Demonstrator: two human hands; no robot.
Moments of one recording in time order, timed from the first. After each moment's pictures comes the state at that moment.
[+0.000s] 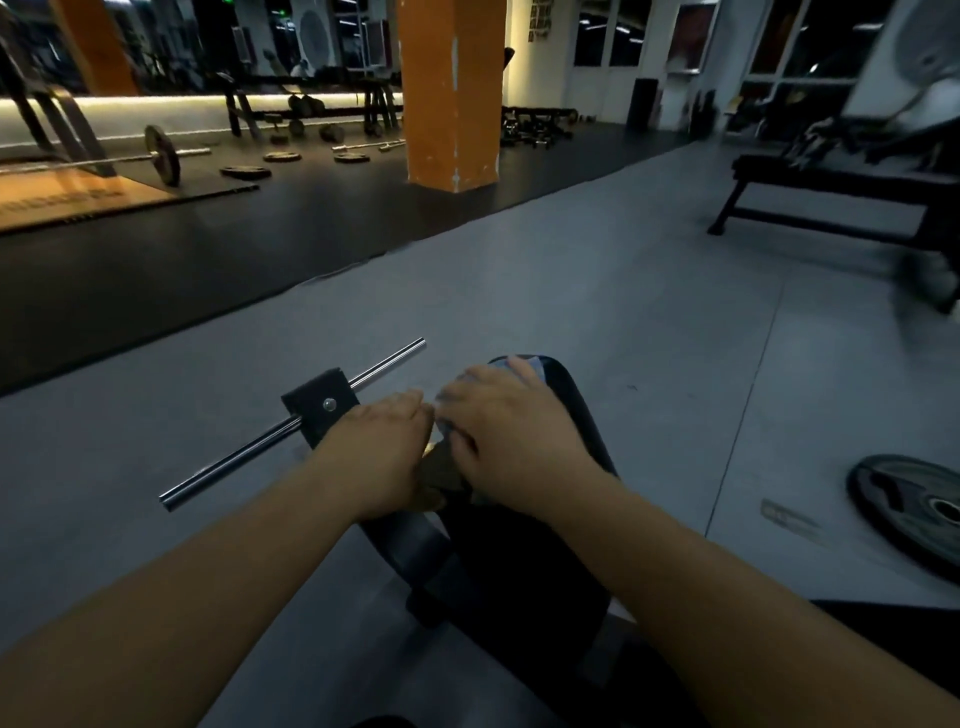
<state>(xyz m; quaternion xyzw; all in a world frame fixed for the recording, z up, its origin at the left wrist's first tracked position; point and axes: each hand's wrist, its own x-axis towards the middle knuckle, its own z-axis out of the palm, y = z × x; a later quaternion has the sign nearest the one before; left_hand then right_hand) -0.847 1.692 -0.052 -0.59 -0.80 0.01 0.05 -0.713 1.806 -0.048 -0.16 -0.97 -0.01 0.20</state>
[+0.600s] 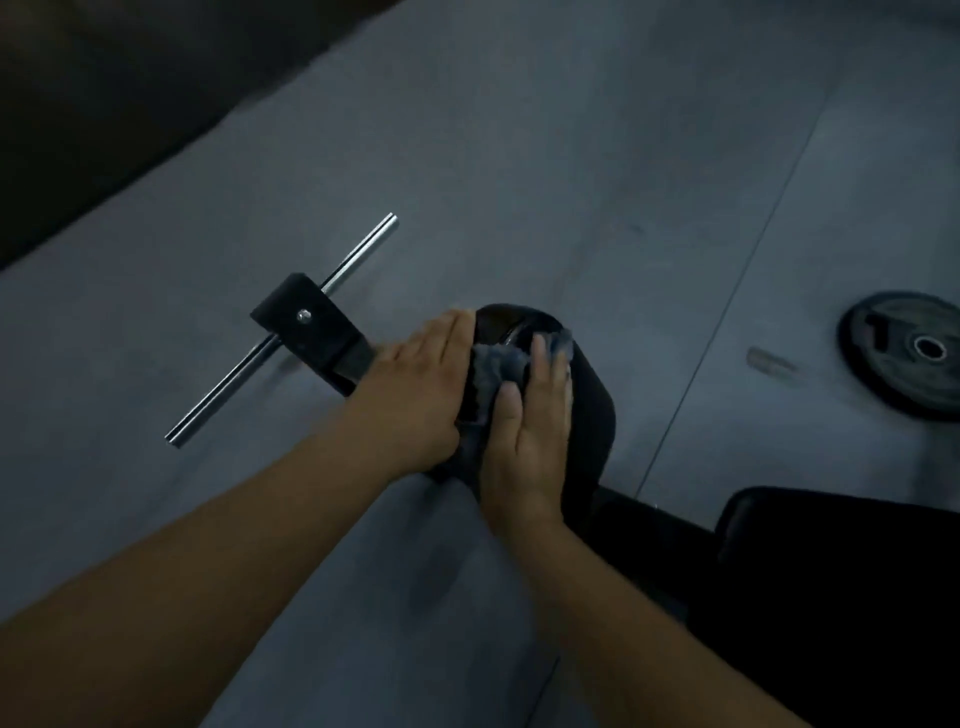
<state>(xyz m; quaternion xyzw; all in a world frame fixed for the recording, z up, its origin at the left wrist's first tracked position) -0.832 1.749 -0.011 -0.61 -0.78 0.04 -0.12 -0.710 1.776 -0.075 -0.49 -0.67 0.45 0.34</state>
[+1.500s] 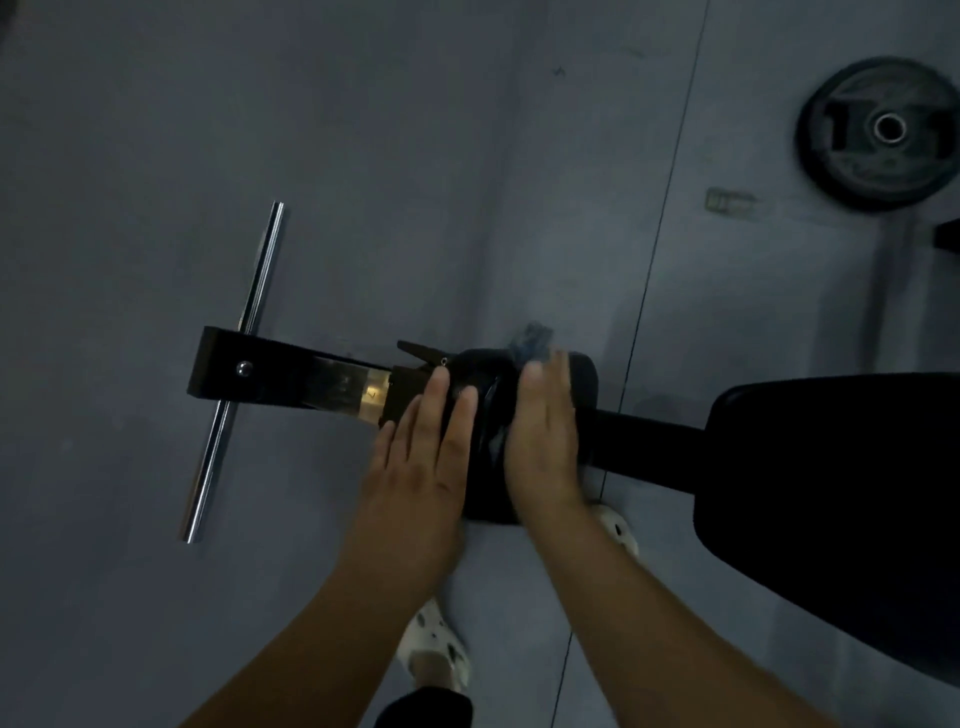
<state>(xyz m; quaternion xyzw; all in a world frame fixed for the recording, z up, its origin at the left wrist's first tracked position) -0.845 1.764 0.002 -0.68 -0.70 -0.01 -0.23 -0.736 1.841 -0.044 -0.66 -0.44 0.54 0.29</state>
